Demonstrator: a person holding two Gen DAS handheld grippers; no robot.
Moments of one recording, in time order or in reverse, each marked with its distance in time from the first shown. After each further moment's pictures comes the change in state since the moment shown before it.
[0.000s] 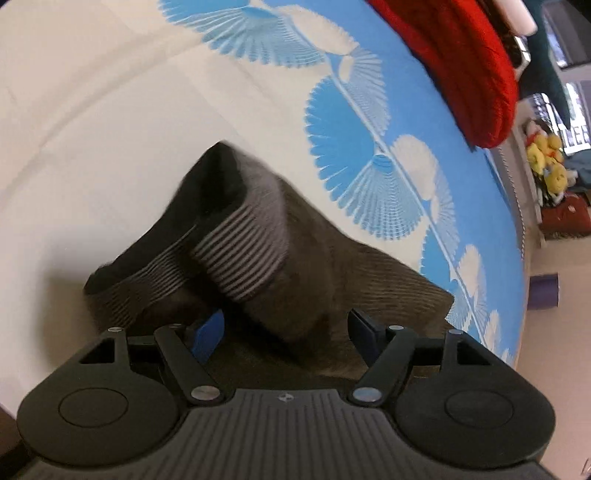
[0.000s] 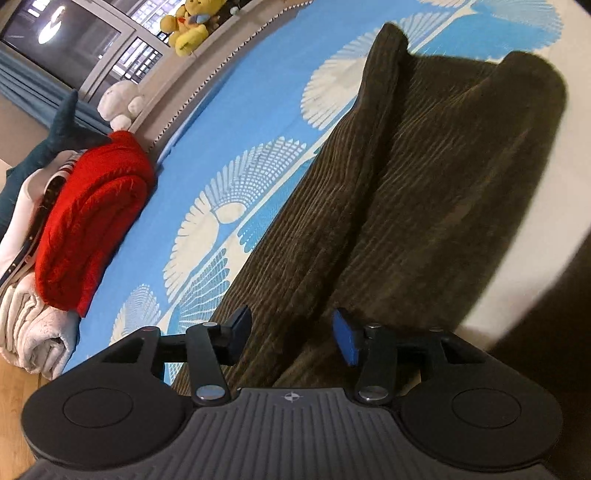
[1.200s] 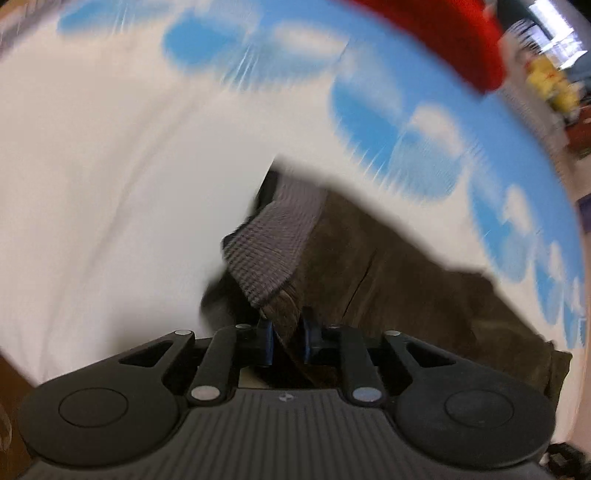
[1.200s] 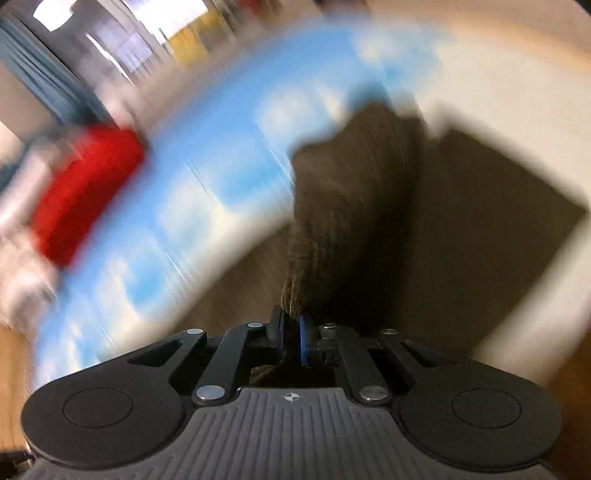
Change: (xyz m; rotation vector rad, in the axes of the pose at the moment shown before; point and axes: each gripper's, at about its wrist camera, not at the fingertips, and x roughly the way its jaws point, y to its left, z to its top) left arm -0.029 0.026 -0.026 0.255 0.006 0.221; right arm -0.214 -0.072 -0.098 0.053 0.159 -0.231
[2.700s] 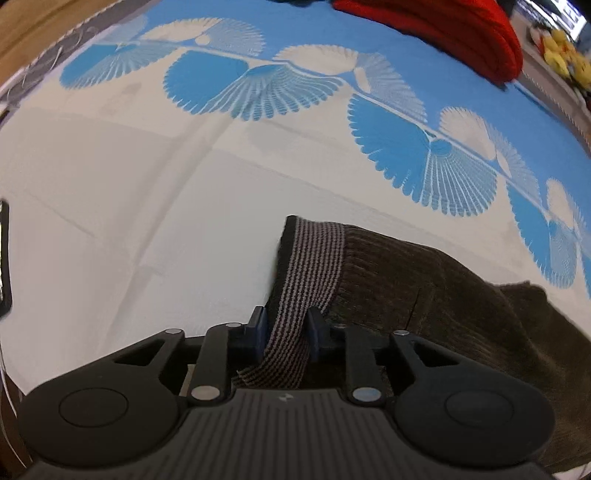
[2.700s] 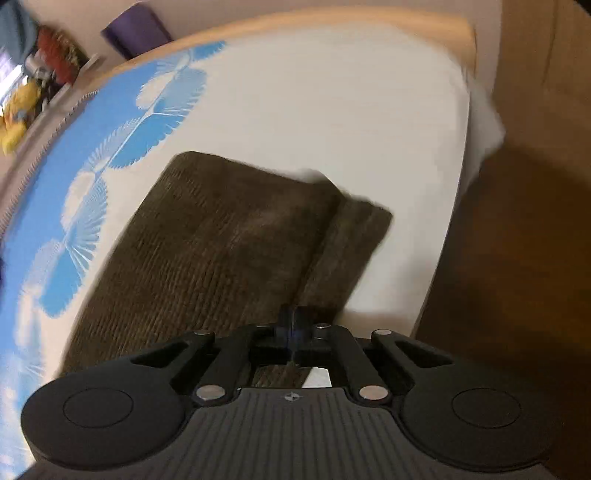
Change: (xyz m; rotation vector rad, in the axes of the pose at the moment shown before) left arm 0.013 -0.018 0.027 0.091 -0.136 0.154; right arm -0.022 -0.135 0.061 0.335 -0.294 -0.184
